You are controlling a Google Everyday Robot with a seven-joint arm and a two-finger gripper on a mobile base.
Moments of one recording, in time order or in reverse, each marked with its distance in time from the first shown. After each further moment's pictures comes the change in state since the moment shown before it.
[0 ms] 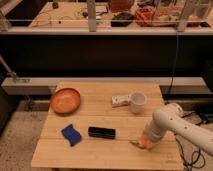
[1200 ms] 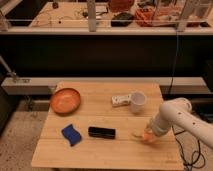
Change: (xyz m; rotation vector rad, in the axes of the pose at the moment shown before) arm 0.015 -0.017 -0.037 0.066 -0.016 0.044
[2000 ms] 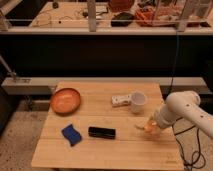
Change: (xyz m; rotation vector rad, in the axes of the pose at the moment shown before) arm 0.016 -0.029 -0.044 0.059 -0.029 0.012
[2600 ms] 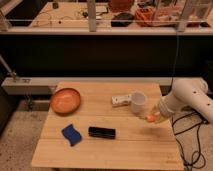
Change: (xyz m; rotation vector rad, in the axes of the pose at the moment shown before) arm 0.005 -0.032 -0.044 0.027 -0.002 -0.003
